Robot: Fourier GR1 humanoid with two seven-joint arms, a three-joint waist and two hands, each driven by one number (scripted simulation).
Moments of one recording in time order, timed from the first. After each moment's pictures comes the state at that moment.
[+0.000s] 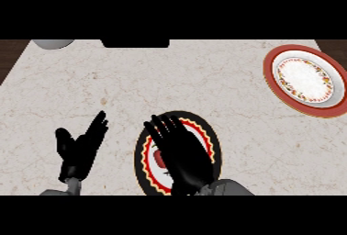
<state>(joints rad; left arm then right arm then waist) 0.00 0.22 -0.19 -1.44 0.24 0.16 0.19 -0.40 -0.06 0.77 -1.64 0.85 0.20 0.58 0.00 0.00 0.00</state>
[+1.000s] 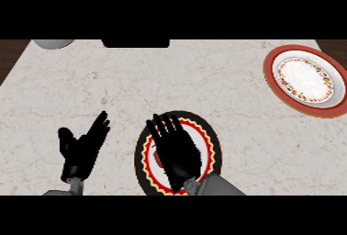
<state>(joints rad) 0.01 0.16 -0.14 -1.45 0.17 0.11 0.22 -0.42 0.00 0.80 -1.44 0.98 0.14 0.59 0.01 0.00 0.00</state>
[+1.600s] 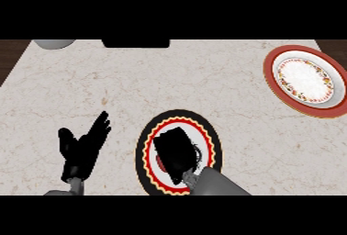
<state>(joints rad) 0.01 0.14 -0.12 -1.45 0.15 0.09 0.21 -0.48 0.00 0.83 -1.27 1.02 0.12 0.50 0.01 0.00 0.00</state>
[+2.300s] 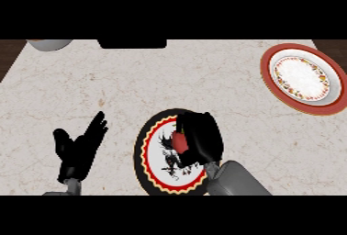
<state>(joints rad) 0.02 0.14 -0.09 -1.46 0.14 0.08 0.22 -0.39 -0.05 0.63 -1.38 1.05 -0.13 0.53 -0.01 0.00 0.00</state>
